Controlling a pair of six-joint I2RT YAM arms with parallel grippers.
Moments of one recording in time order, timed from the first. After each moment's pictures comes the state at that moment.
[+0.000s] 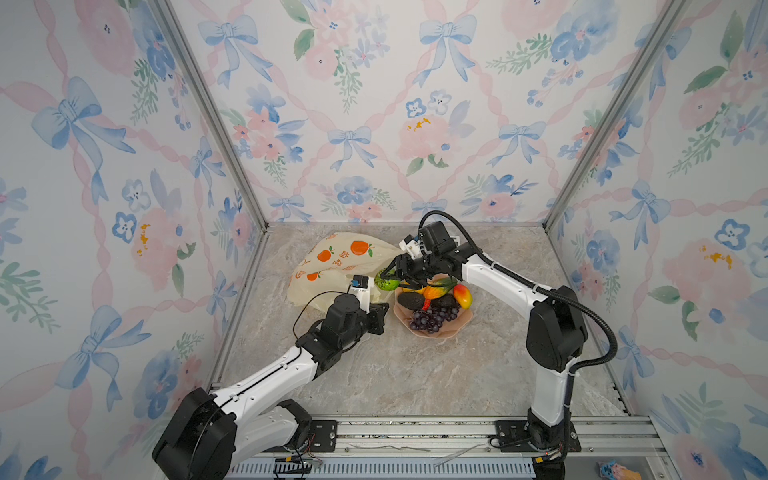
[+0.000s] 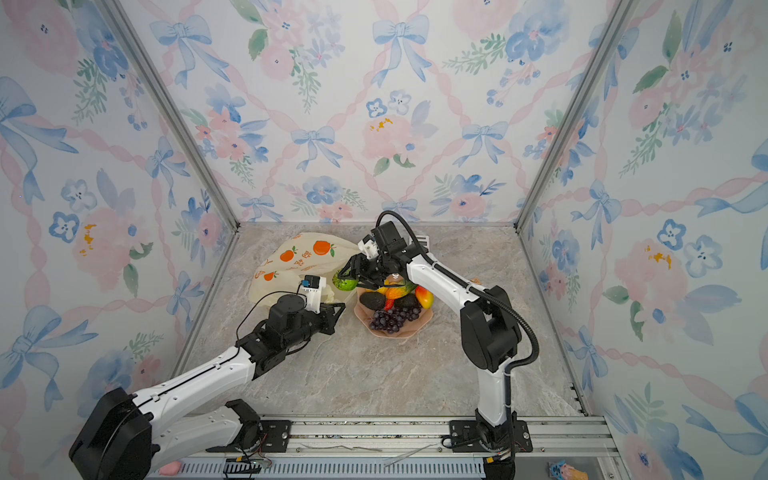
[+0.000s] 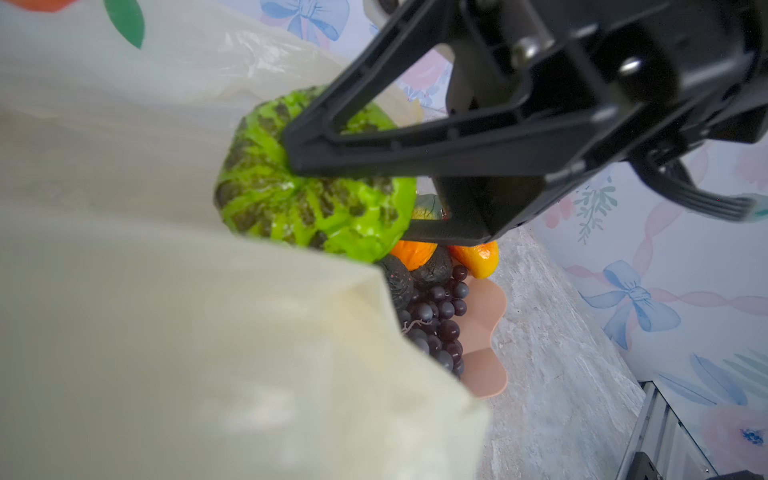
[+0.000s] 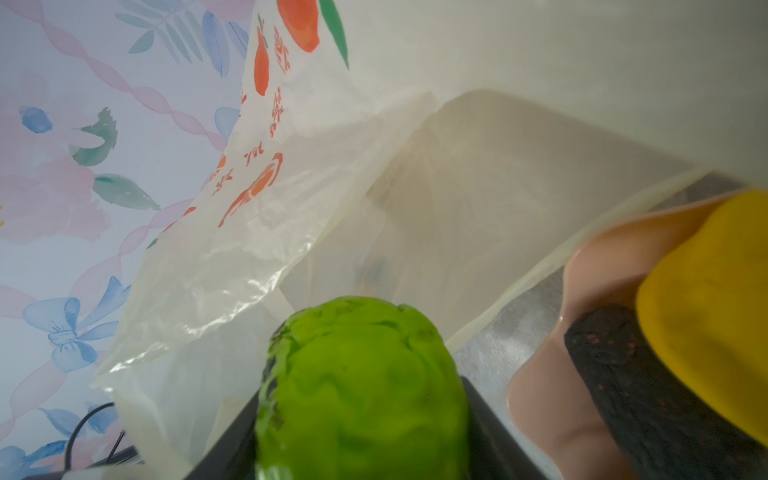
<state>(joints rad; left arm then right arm) -0.63 1.09 0.54 0.15 0.09 -0.51 0.62 1.98 1.69 -0.56 -0.63 0.77</state>
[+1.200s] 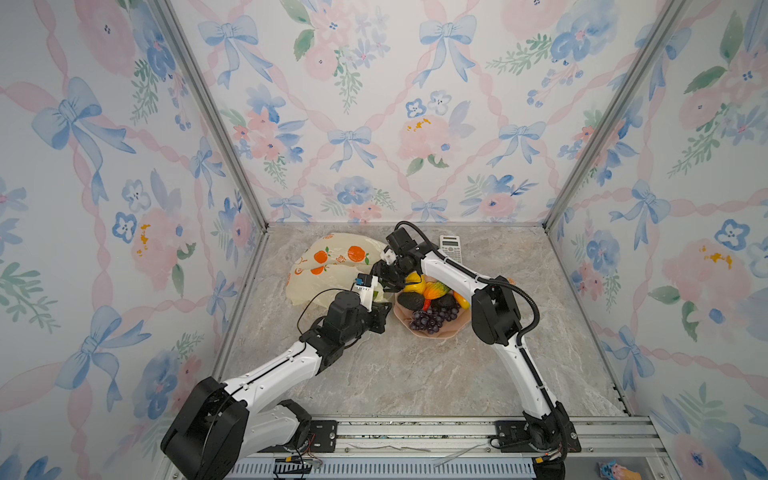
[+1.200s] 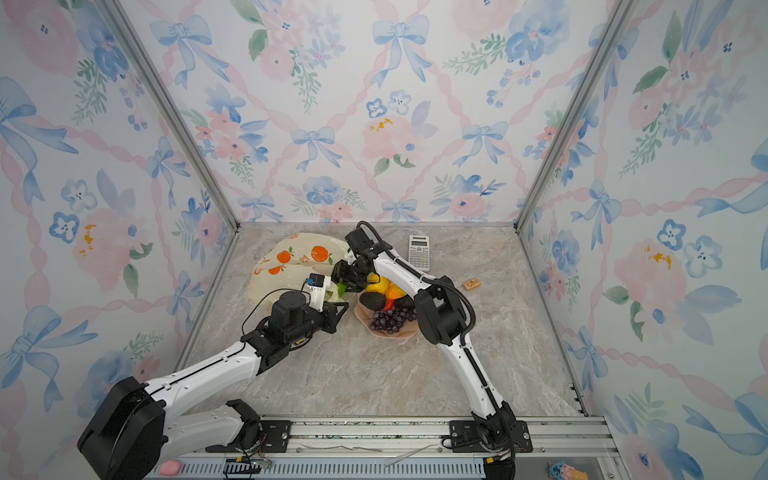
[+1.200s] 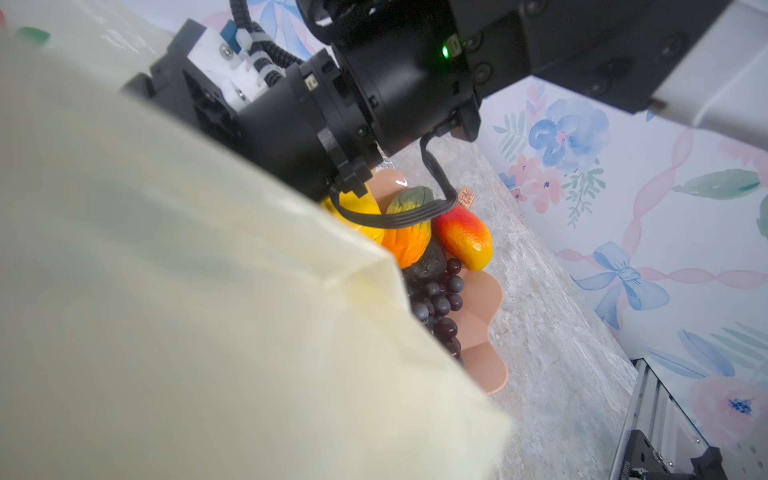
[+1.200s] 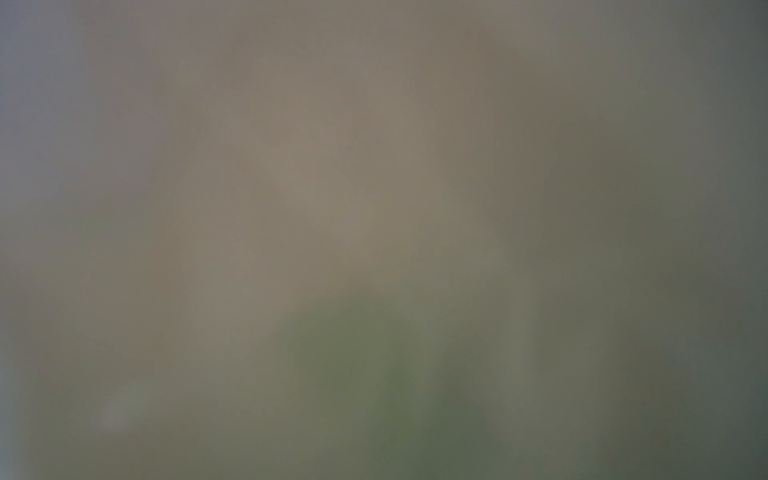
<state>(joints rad) -0.59 1.16 0.54 0.22 0.17 -0.46 0.67 2.47 2.21 -0.78 -0.53 0.79</state>
